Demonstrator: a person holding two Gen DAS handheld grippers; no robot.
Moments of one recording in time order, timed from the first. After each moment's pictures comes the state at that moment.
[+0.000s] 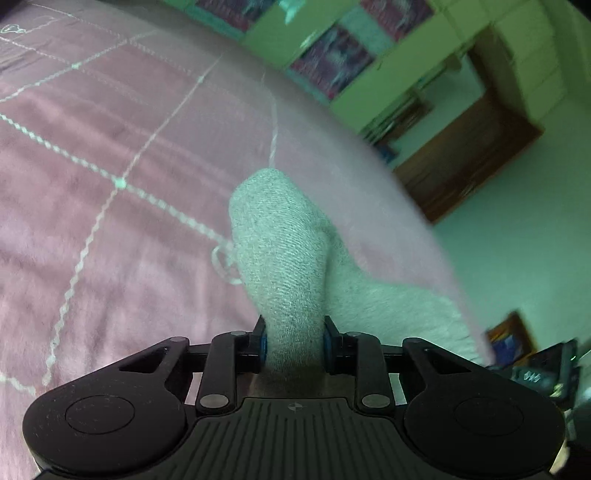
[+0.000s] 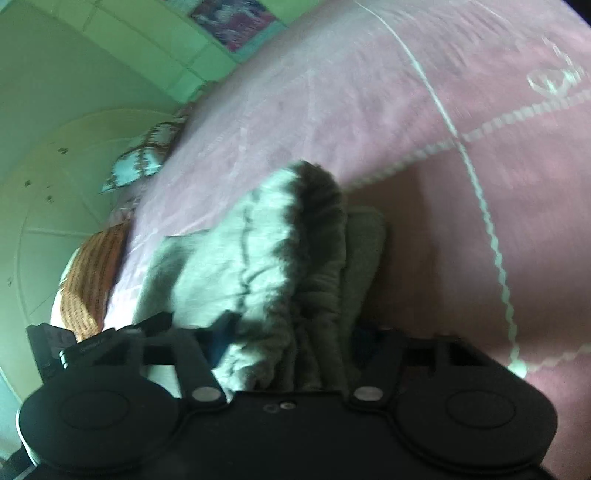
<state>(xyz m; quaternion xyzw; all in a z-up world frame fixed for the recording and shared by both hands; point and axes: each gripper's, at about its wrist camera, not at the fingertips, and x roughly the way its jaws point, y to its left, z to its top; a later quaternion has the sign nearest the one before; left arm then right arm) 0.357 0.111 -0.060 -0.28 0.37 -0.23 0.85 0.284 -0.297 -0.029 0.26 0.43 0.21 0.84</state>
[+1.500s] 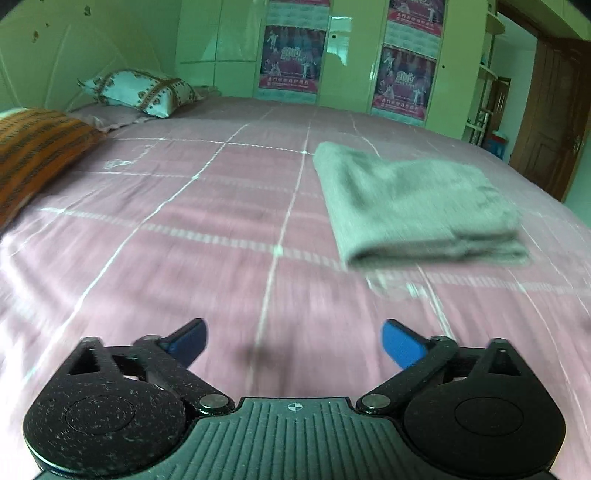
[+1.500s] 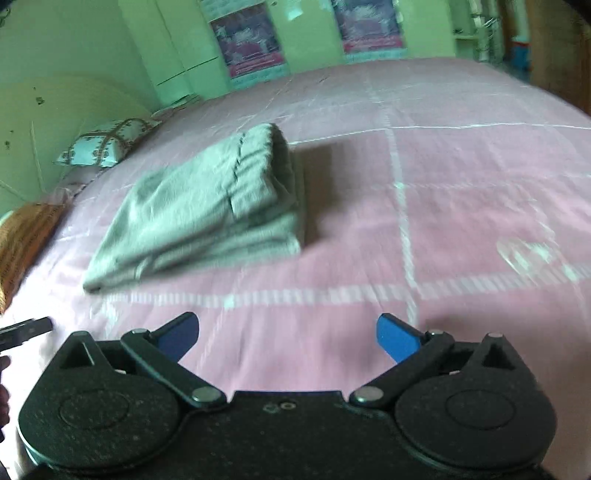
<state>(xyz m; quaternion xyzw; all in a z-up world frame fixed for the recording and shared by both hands) 0.299 0.109 -0.021 -0.05 0.32 0.00 0.94 0.293 -0.291 -0.007 0.09 0.38 0.09 0.92</state>
